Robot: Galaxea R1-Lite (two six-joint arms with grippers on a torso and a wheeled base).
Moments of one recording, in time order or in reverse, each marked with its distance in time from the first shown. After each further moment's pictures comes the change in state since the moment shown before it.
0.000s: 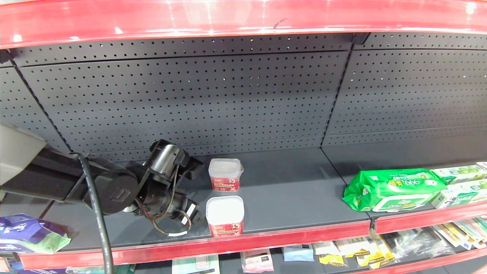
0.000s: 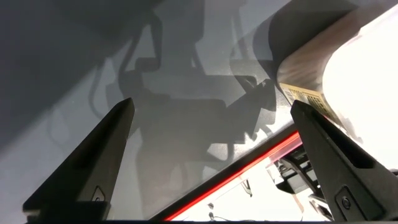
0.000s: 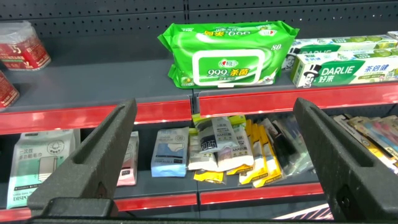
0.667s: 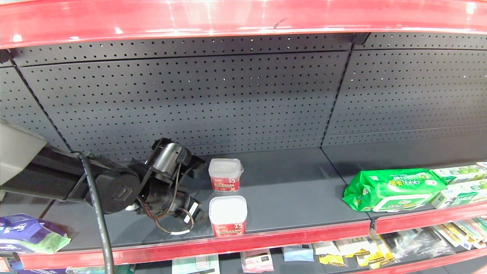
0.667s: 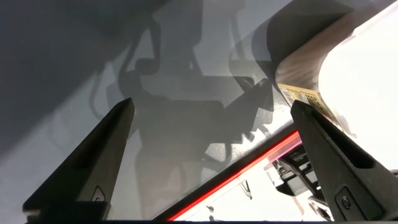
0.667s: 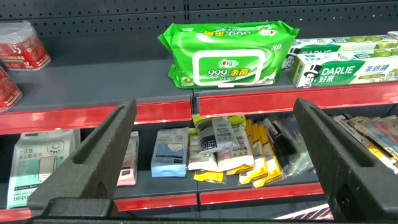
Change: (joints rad) left arm -0.011 0.001 -0.017 0.000 -0.007 -0.001; right arm -0.001 0.000 0.000 0.000 0.000 0.000
